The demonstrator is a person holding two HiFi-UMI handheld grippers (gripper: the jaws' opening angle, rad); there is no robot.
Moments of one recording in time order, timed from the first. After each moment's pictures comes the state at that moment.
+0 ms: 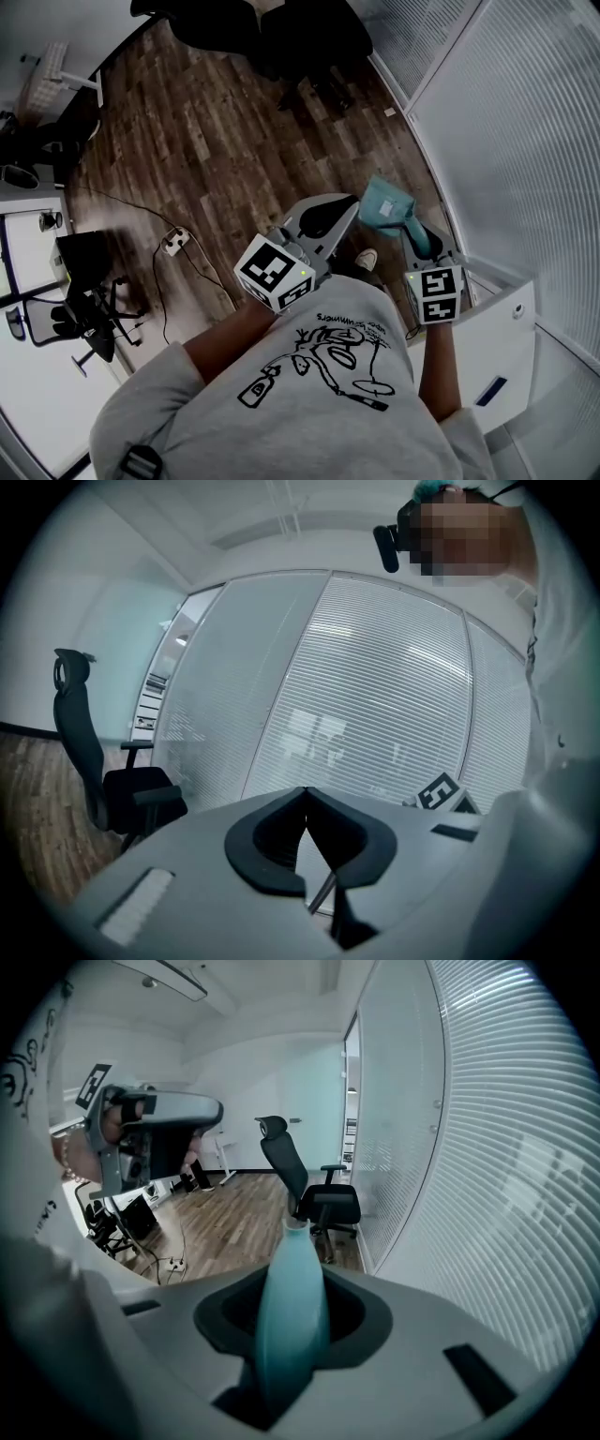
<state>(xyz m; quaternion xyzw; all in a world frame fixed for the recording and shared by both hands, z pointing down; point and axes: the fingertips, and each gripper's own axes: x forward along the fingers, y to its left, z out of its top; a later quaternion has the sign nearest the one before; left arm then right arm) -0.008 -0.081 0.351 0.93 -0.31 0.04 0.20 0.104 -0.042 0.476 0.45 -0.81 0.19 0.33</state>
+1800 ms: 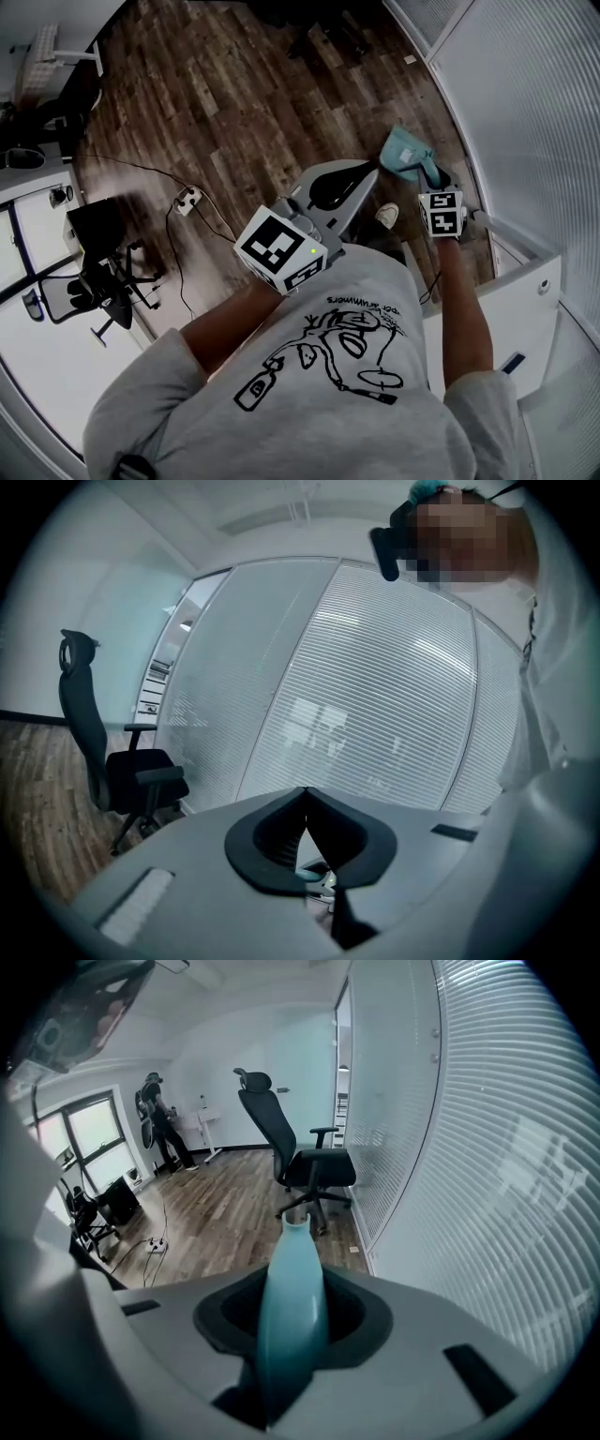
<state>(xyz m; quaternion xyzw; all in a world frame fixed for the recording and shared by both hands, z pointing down) -0.010 -0.070 0.394 0.92 -0.31 0.06 0.23 0.127 -0.070 0.694 0.46 -0.77 0.23 0.37</state>
